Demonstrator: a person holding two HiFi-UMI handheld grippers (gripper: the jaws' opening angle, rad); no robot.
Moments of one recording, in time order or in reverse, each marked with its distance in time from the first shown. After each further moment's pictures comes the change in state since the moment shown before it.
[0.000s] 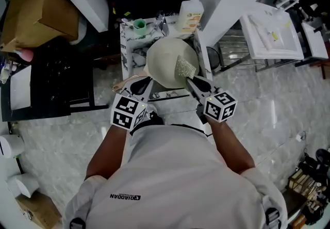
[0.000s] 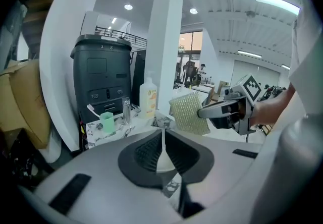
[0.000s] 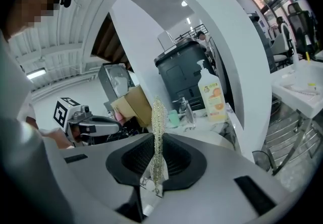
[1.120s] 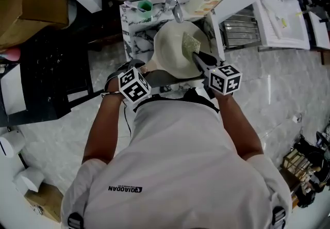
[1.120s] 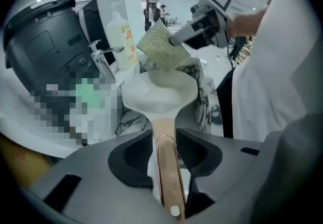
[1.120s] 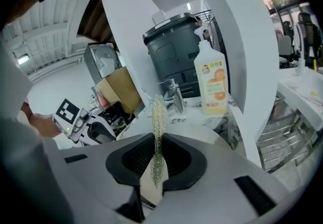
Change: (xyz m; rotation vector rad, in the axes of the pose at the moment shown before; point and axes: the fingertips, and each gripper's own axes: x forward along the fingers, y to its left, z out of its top) left arm 0.062 0.093 -0.152 0.446 0.591 -0.230; right arm 0.108 -0.059 -0.018 -0.032 0.184 -0.116
